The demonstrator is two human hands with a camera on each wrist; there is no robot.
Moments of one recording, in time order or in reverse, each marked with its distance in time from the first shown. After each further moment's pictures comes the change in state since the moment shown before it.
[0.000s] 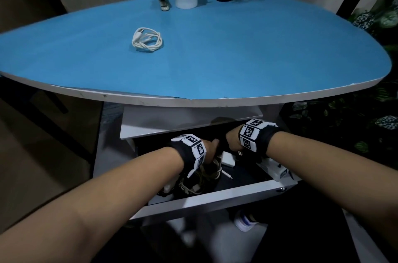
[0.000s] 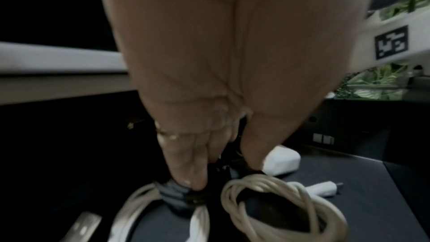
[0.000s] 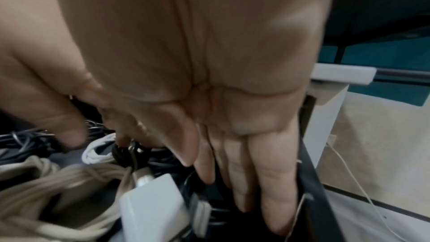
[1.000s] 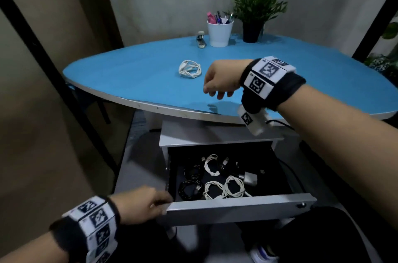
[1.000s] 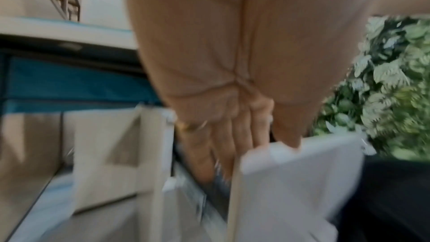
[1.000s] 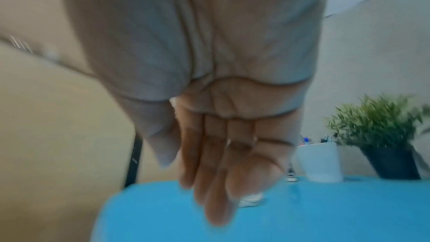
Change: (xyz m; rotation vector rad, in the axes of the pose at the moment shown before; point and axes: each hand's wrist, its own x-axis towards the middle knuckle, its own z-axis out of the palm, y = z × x) left_hand -0.184 -0.096 0.125 -0.522 0.180 0.006; right_hand -0.111 -0.072 -0.189 0.421 0.482 -0.272
